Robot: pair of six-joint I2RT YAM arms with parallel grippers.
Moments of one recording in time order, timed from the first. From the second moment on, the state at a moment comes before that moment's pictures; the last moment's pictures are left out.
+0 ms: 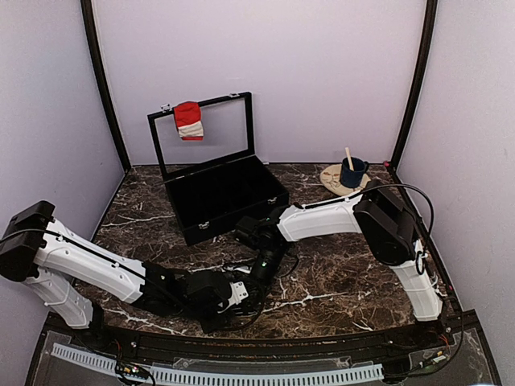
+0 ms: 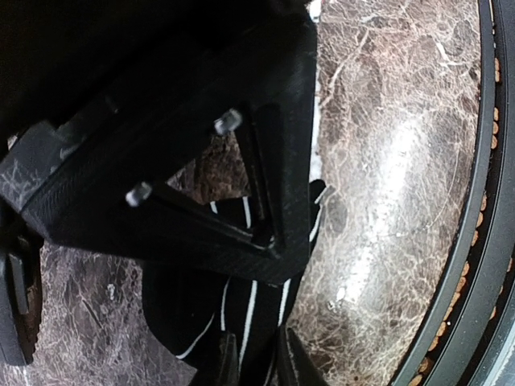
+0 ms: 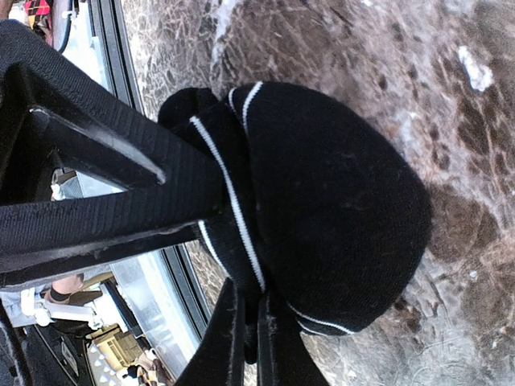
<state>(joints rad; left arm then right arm) -1.33 1.53 0.69 -0.20 -0.21 -0.11 1.03 2.30 1.67 -0.91 -0.83 -0.08</state>
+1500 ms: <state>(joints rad) -1.24 1.59 0.74 -0.17 0.06 -0.15 0.96 2.18 1.47 -0.76 -0.84 -0.01</state>
